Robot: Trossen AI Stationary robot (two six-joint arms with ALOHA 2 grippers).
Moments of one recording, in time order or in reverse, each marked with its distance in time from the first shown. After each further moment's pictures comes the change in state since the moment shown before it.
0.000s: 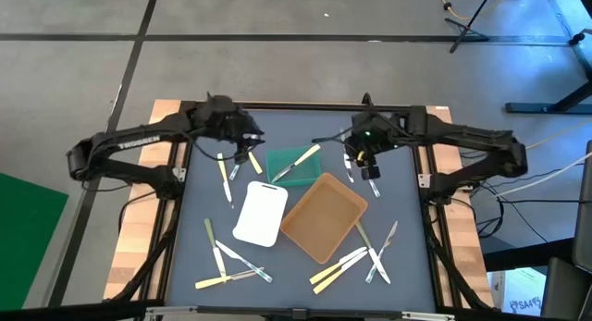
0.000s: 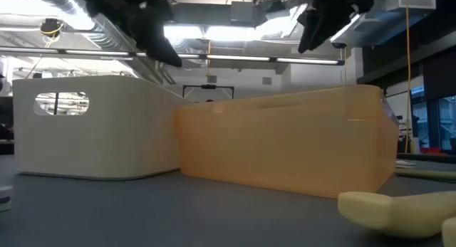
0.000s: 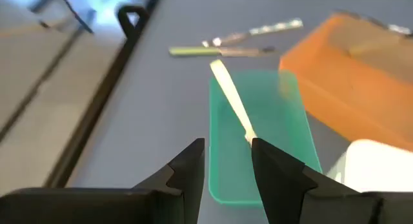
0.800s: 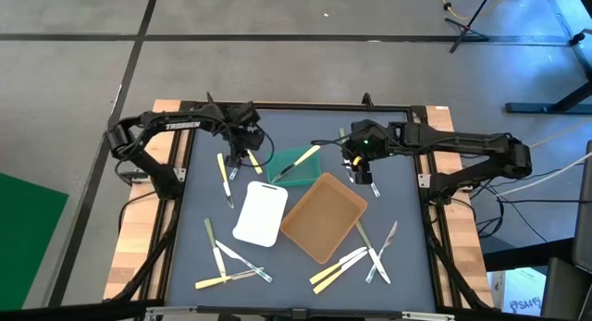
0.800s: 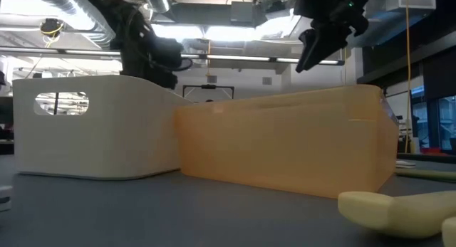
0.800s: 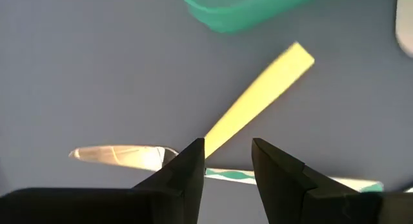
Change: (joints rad) left arm 0.098 0.401 0.061 -0.333 -0.094 0.590; right arm 0.000 -0.025 -0.187 0.210 0.000 0.105
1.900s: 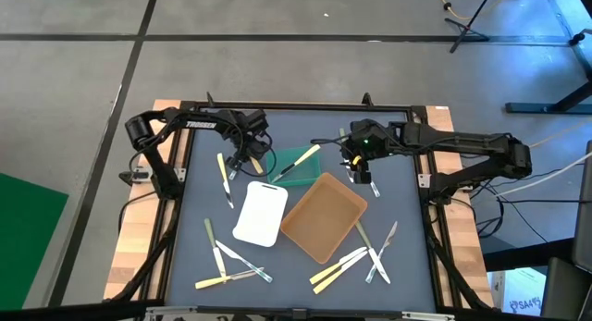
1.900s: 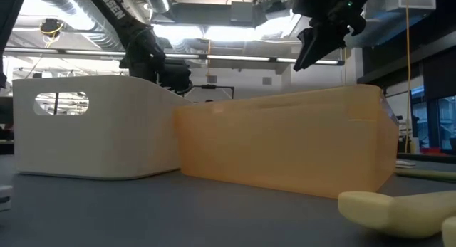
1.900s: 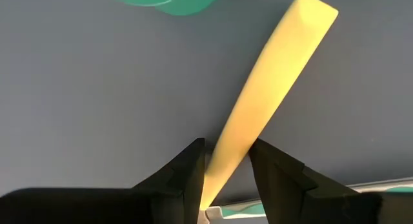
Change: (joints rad) left arm -0.021 0.177 0.001 0.083 -0.025 0.255; right arm 0.000 0.000 0.000 0.020 0.000 -0.002
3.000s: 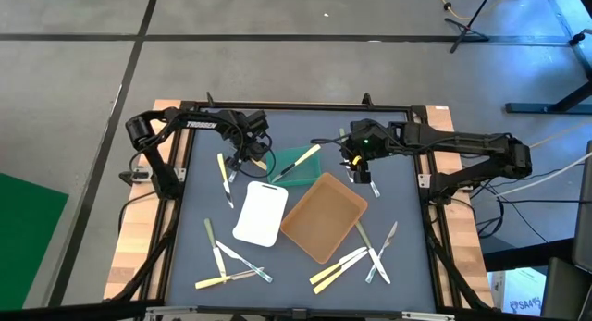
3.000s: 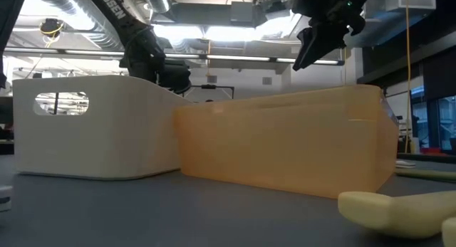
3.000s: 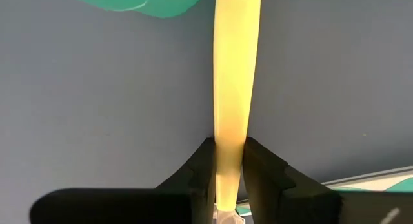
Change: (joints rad) left arm -0.003 0.018 -0.001 -0.041 -0.004 0.018; right arm 0.000 0.000 0.000 0.007 0.000 0.000
